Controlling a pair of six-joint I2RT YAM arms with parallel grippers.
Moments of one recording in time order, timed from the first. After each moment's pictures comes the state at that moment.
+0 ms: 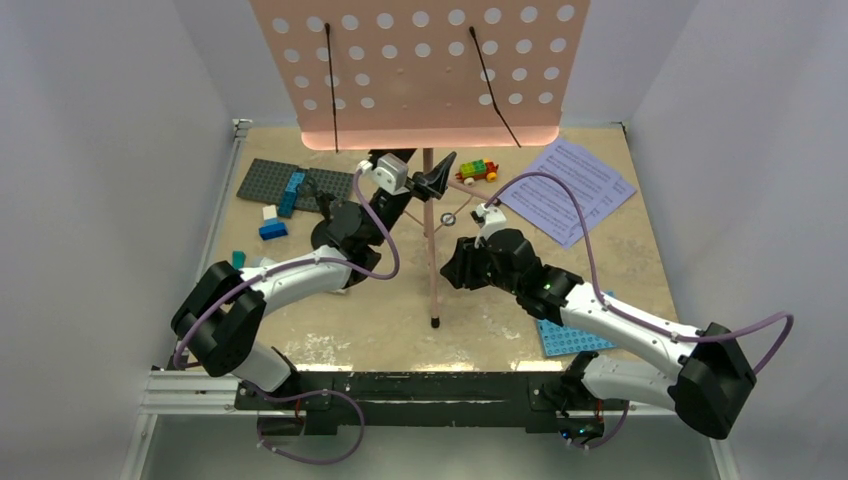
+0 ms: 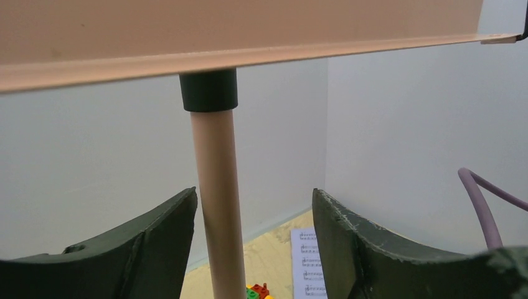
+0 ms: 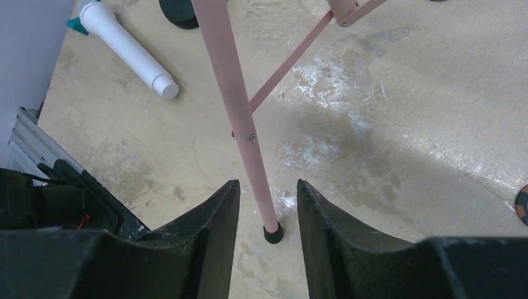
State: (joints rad) left arm -0.74 1.52 0.88 1.20 -0.05 0.06; right arm 0.81 1.11 0.68 -0.08 0.03 0.58
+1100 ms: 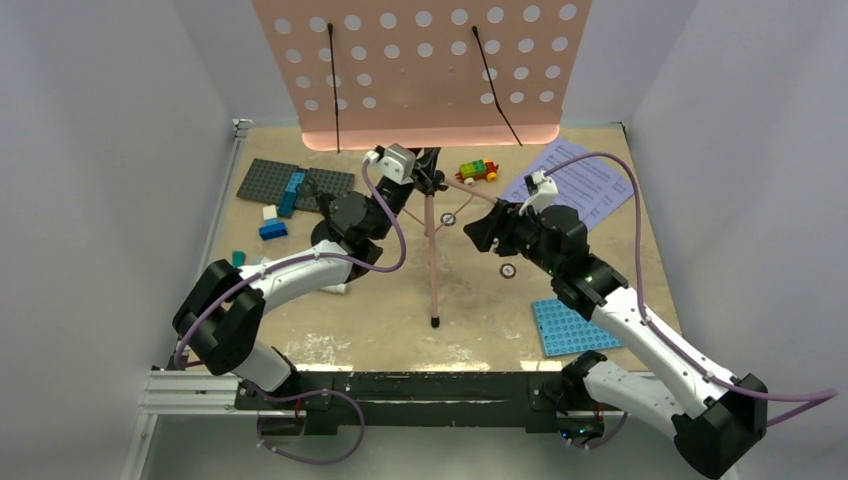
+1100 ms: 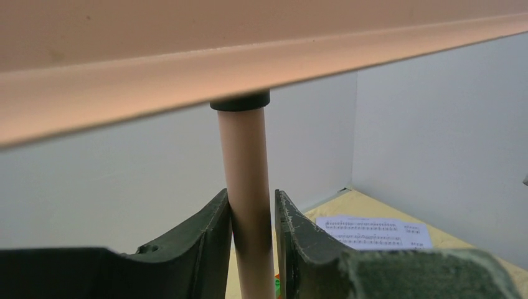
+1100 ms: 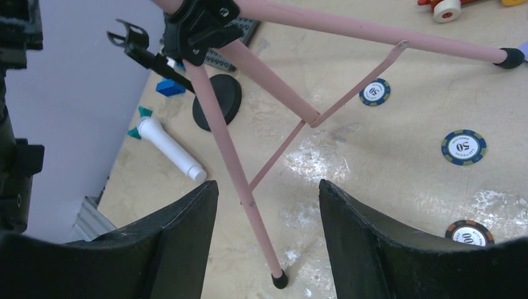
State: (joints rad) left arm -0.73 1.53 0.93 1.10 -0.11 0.12; right arm 0.59 0.93 0.77 -0.12 -0.02 0.59
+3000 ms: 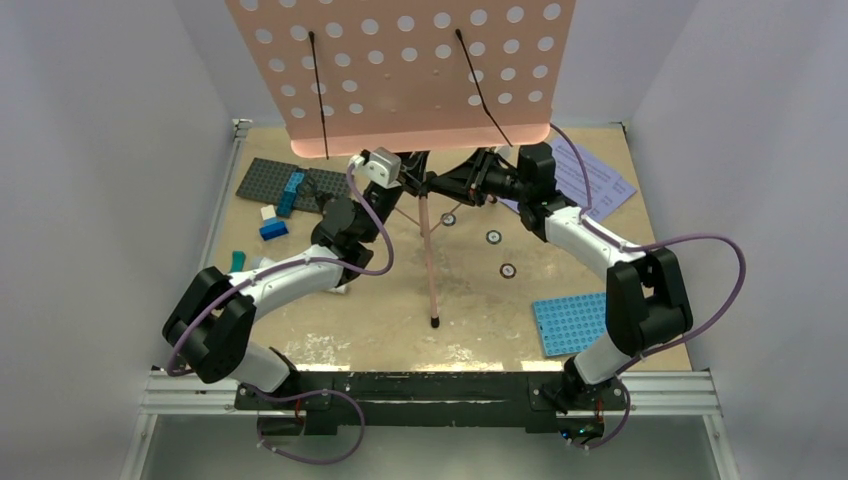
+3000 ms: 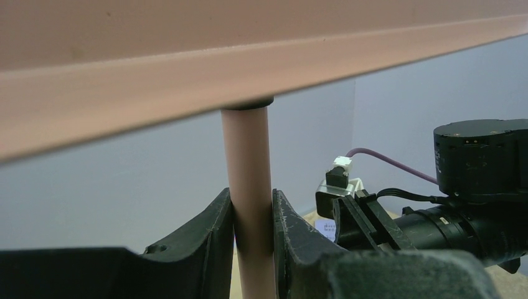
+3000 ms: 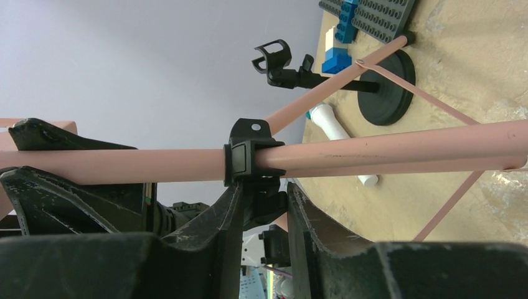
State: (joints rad) left arm -0.71 1.47 0.87 1.12 -0.07 0.09; right arm 0.36 1.59 1.06 0.34 -0.74 1.24
